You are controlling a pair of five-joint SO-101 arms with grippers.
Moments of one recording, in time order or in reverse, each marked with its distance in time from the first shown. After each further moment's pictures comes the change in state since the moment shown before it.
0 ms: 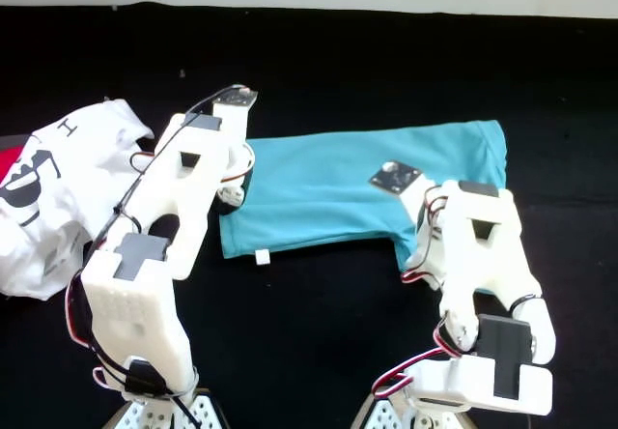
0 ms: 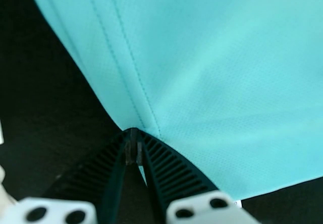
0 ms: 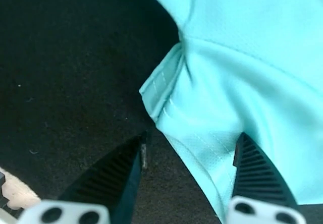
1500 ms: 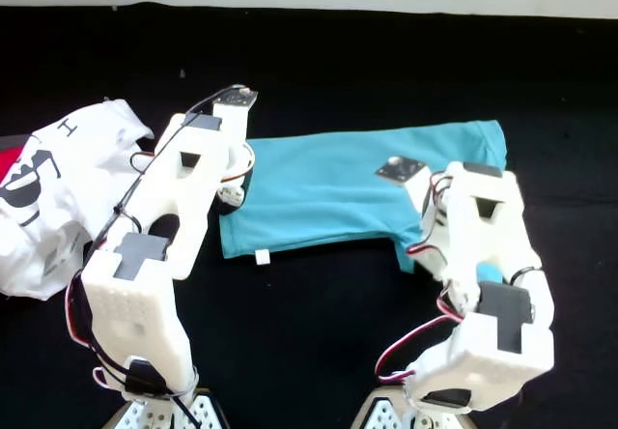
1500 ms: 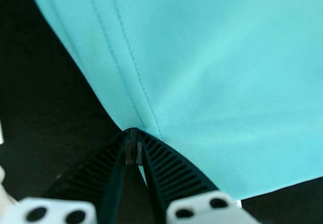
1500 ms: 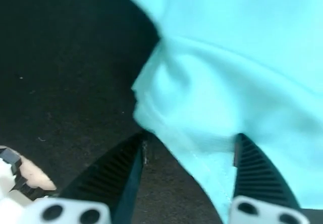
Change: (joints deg) left arm 0.0 0.0 0.0 0.0 0.0; right arm 2.0 13.8 -12.2 6.5 -0.8
